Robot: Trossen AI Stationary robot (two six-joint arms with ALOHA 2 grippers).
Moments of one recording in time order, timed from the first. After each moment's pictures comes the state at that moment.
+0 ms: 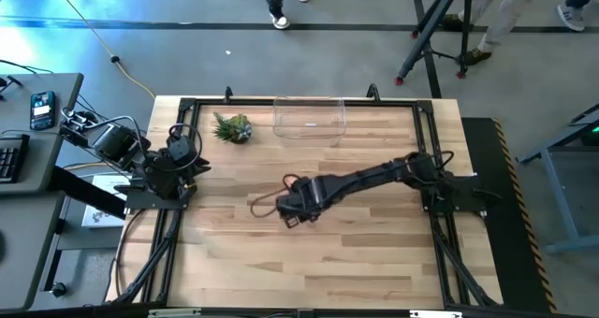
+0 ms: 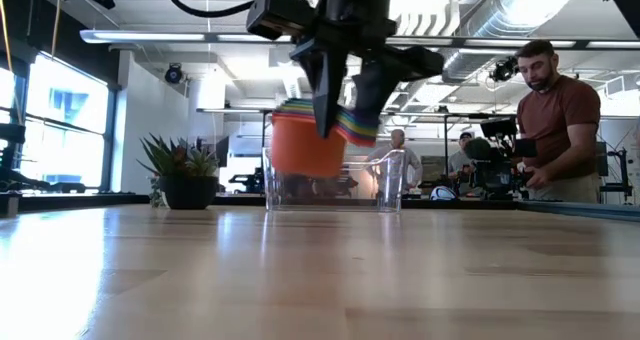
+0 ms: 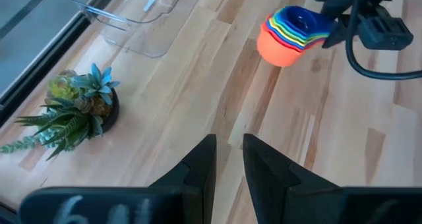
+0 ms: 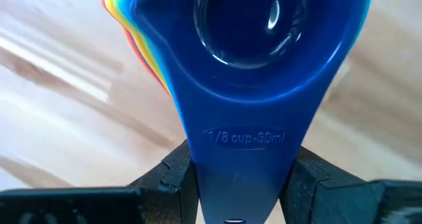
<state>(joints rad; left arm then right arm) -0.49 0.77 1.10 -1.31 -0.56 -0.75 0.22 2.19 1.94 -1.18 0.10 1.28</state>
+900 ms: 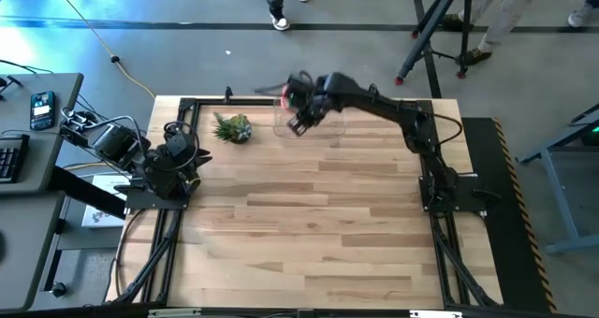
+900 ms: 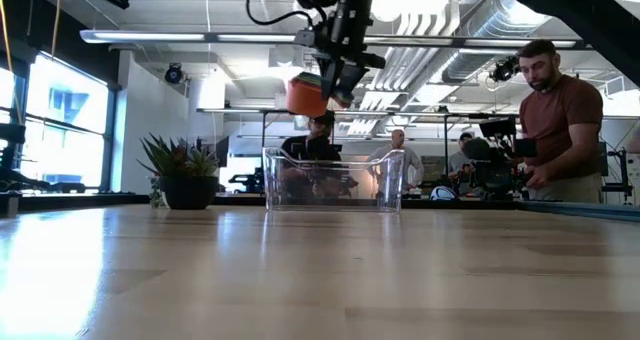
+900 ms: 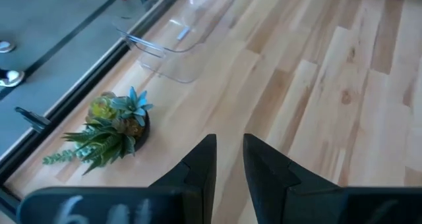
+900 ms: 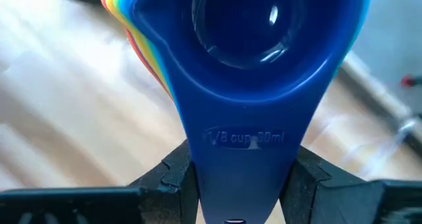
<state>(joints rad) -0.49 0.77 1.10 -1.31 -0.71 -0.76 -0.31 2.19 2.34 -1.36 0.21 0.44</state>
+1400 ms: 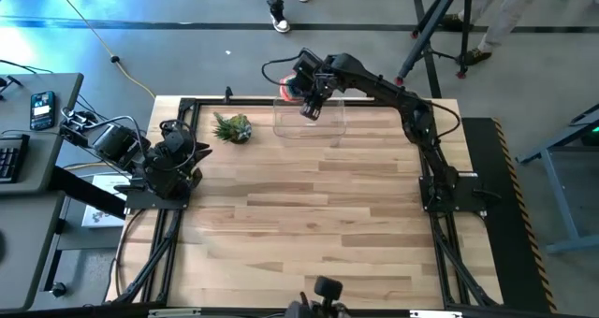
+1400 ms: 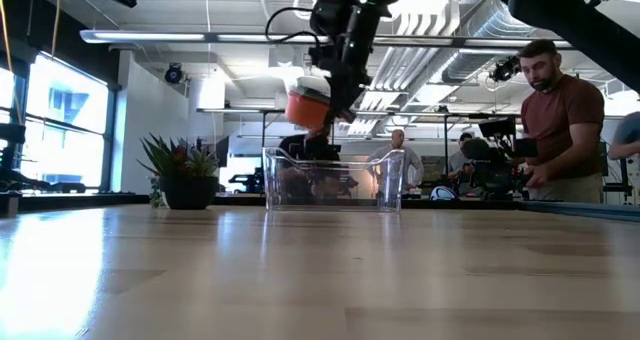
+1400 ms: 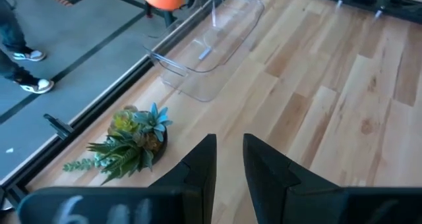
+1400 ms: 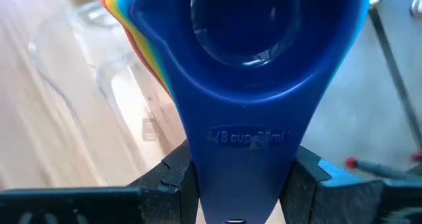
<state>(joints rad) -0.49 0.77 1.10 -1.31 -0.82 -0.81 -0.49 2.22 2.35 -1.26 0.12 -0.17</state>
